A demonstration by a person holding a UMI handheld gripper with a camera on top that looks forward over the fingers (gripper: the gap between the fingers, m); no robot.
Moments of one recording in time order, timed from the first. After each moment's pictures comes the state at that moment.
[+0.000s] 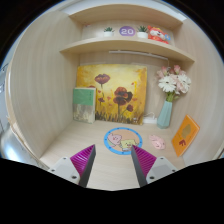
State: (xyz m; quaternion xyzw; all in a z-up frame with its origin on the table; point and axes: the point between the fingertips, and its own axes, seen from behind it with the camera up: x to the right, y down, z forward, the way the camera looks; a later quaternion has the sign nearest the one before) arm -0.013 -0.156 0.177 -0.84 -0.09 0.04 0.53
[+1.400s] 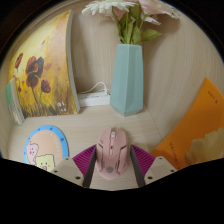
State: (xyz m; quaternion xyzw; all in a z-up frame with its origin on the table) arm 0.235 0.104 -0.009 -0.91 0.04 0.00 0.40
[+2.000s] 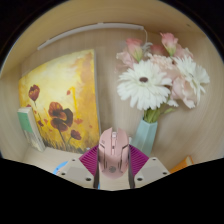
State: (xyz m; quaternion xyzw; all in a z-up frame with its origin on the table) arm 0.176 0.150 0.171 -0.87 0.00 0.01 0.49
